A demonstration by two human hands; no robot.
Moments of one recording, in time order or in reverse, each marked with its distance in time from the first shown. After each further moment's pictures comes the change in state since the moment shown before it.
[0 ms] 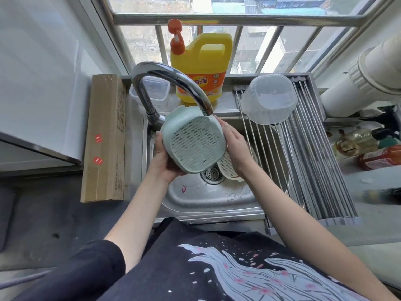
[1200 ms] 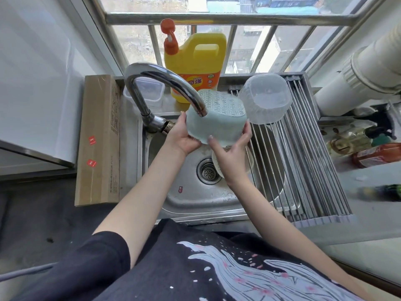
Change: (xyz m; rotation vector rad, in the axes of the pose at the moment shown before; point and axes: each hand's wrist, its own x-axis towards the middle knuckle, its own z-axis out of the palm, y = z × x) left_hand 0.026 0.015 0.082 0.019 -0.124 0.090; right_hand -0.028 0.009 0.013 -0.005 0.291 -0.222
